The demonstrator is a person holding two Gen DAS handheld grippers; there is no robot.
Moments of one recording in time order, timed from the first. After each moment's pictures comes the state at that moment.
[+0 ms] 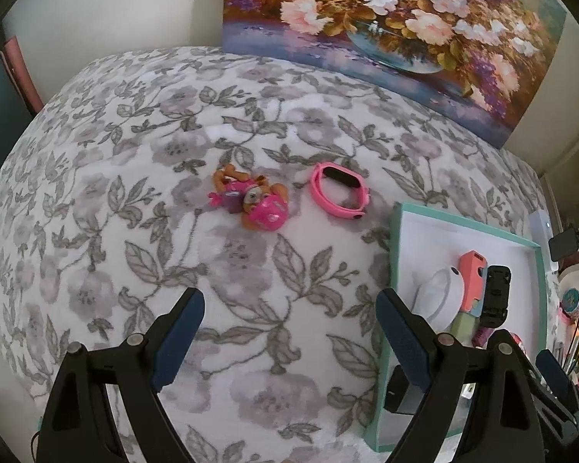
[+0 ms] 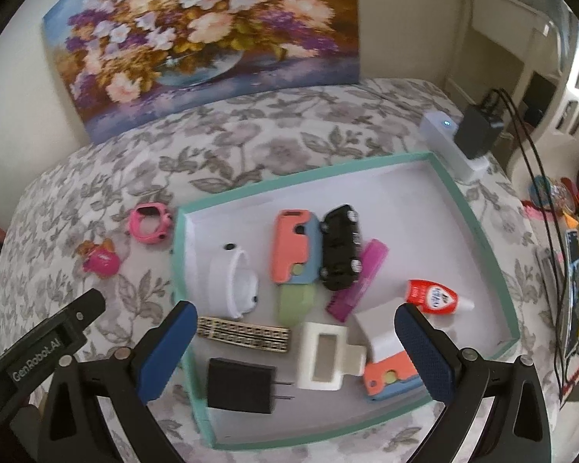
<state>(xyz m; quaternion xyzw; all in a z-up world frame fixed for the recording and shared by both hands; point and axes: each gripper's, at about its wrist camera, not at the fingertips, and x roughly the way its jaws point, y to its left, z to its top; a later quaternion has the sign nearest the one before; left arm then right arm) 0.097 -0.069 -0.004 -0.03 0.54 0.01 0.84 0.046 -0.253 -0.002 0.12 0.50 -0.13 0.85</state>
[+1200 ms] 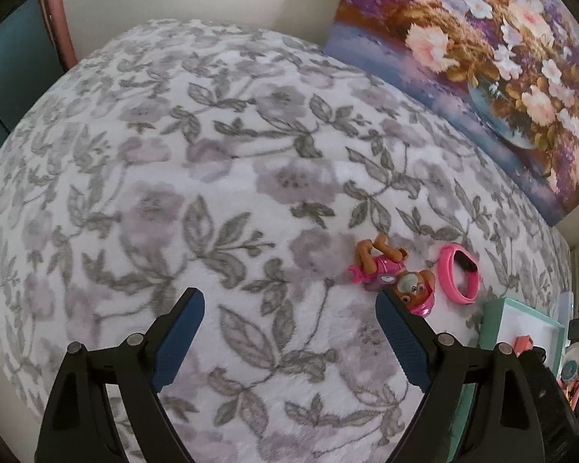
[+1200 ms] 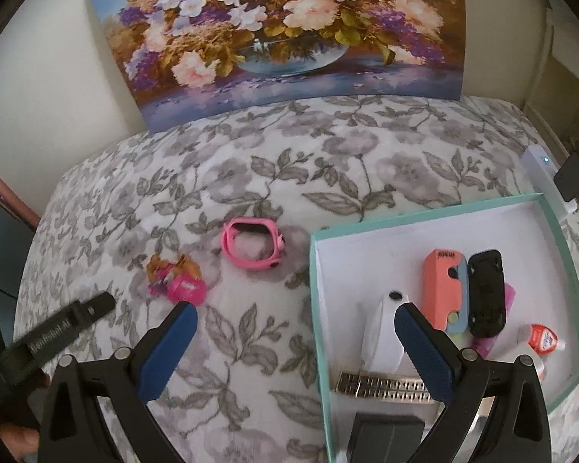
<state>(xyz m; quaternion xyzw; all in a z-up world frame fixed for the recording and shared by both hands) 0.159 0.051 -0.026 -0.11 0.55 0.06 0.83 0.124 -0.178 -0.010 0.13 0.49 -0.05 0.86</state>
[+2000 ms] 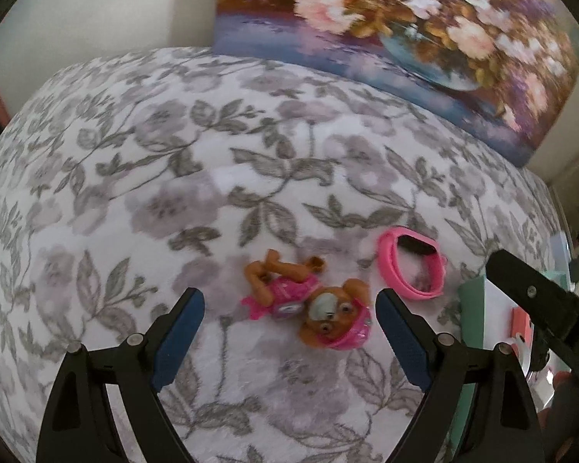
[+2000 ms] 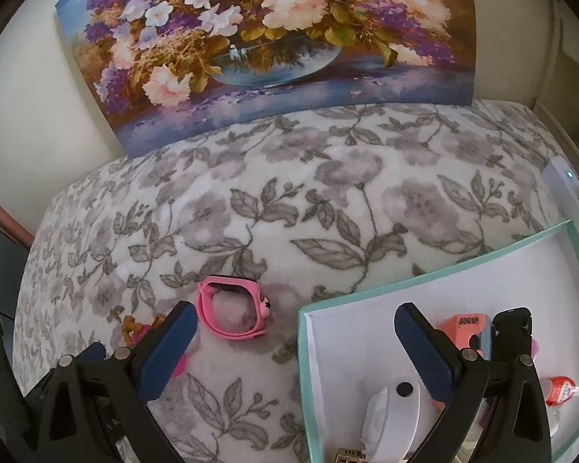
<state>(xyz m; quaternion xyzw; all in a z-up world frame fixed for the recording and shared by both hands) 0.189 -0.017 -0.049 -0.02 0.53 -0.05 0.84 0.176 -0.198 -0.031 0.15 0.48 -0.06 0.86</state>
